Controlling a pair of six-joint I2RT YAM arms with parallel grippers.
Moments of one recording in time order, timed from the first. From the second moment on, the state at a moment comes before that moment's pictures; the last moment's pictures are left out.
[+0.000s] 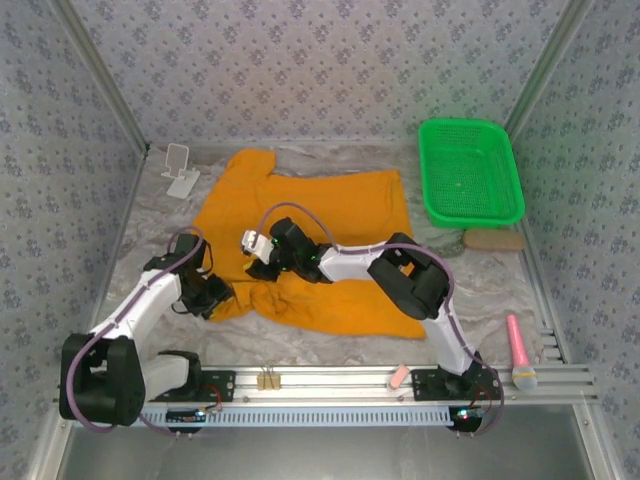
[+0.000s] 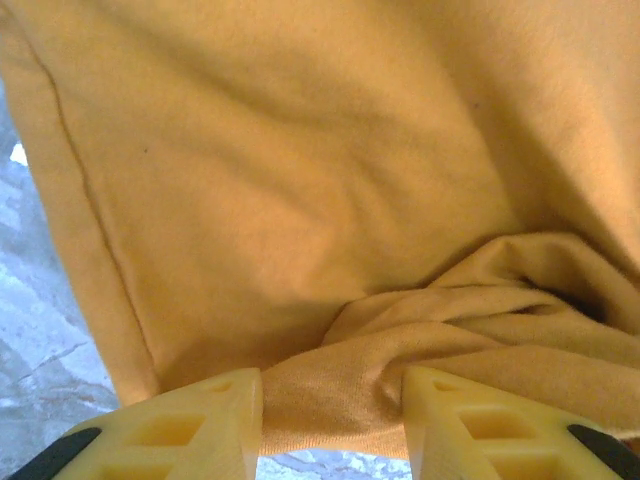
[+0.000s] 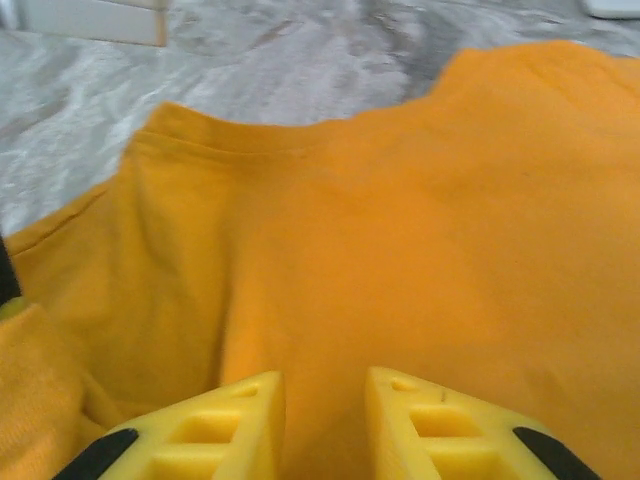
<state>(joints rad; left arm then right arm) -0.13 1.16 0.63 -0.86 0.22 -0.82 0.94 2.12 1.31 0.28 -0.32 -0.21</state>
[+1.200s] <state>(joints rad) -0.07 1.24 0.63 -0.80 0.25 -0.77 1.15 2.03 1.13 0.38 -0.09 -0.25</state>
